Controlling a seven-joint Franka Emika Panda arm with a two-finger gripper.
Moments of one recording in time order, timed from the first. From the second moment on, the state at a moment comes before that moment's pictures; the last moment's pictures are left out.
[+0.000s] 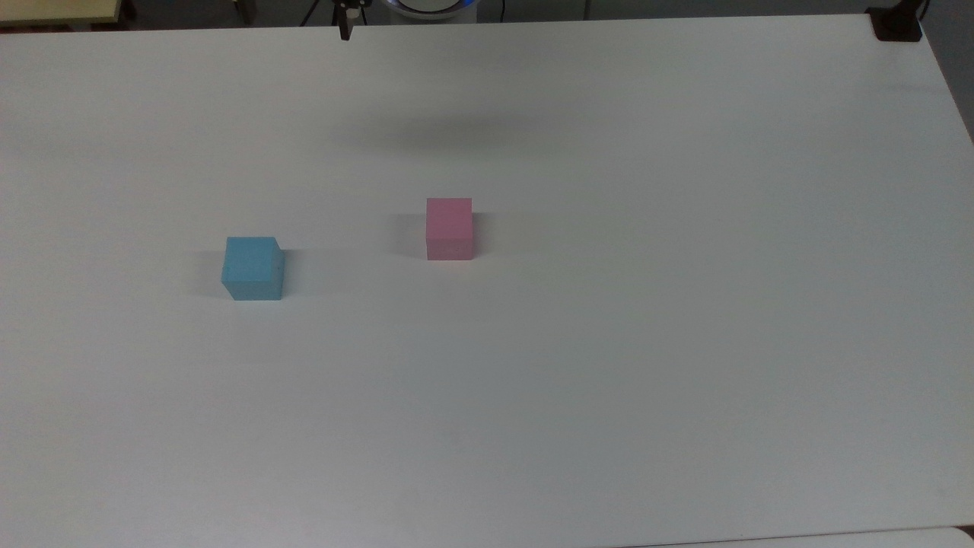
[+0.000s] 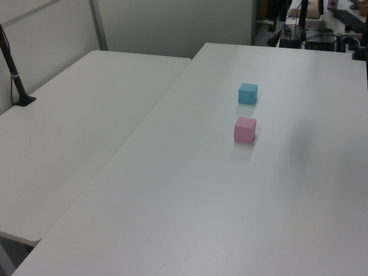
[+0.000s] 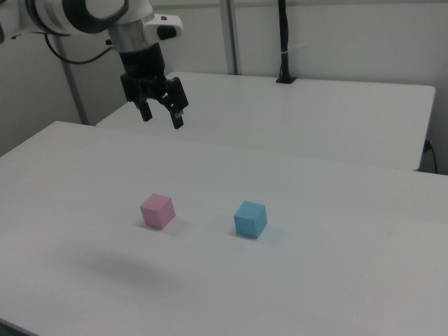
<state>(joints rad) 0.01 0.01 -0.11 -1.55 -0.05 1.64 0.03</state>
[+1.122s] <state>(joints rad) 0.03 0.01 -0.12 -1.55 -0.05 1.64 0.03</state>
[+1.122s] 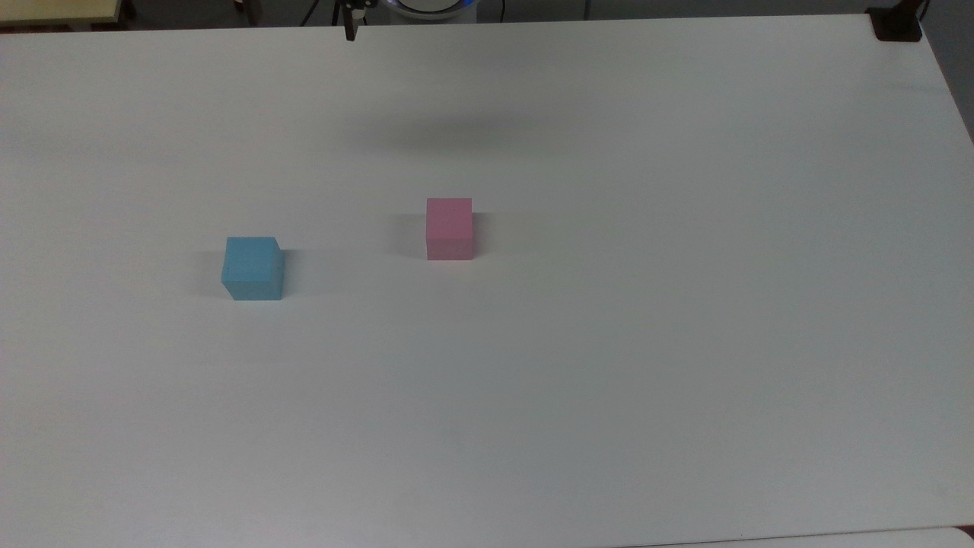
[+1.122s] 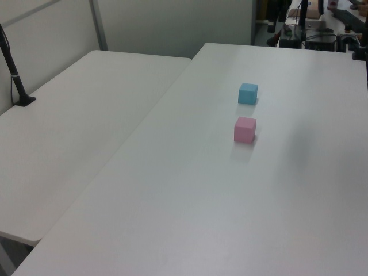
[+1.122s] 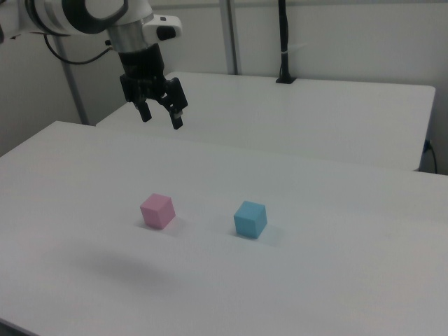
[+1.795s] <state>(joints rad) -0.01 0.07 -0.22 -1.57 -0.04 1.82 -0.12</state>
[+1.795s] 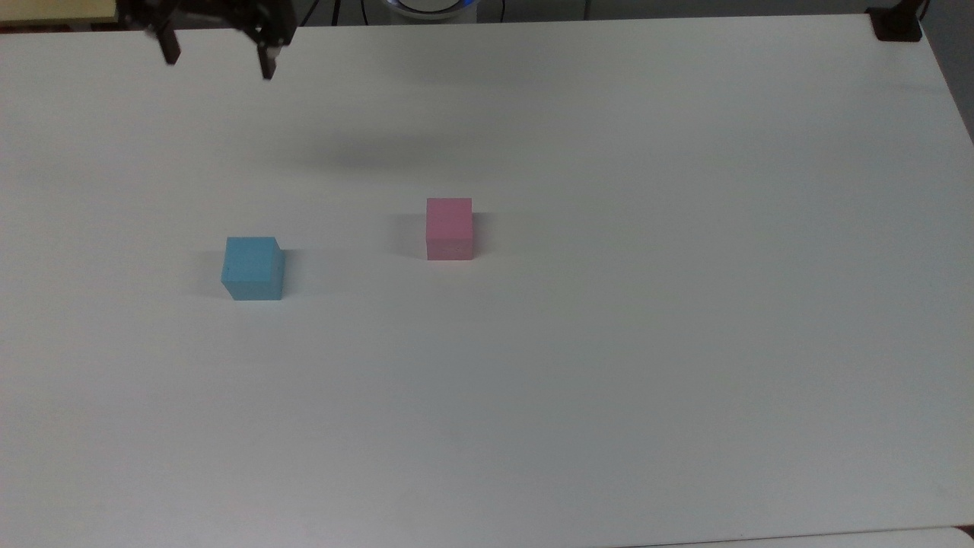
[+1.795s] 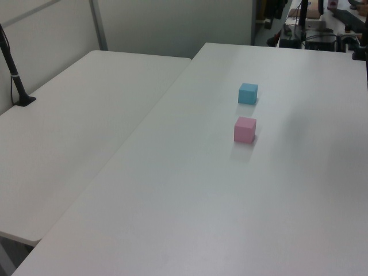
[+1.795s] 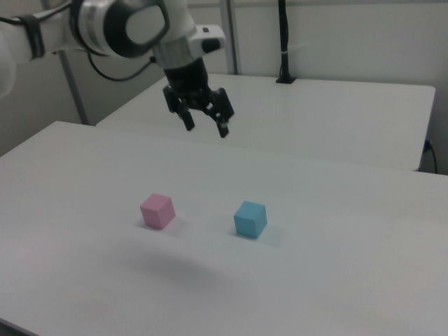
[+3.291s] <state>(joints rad) -0.04 0.46 -0.19 -1.67 -0.05 2.22 -0.22</state>
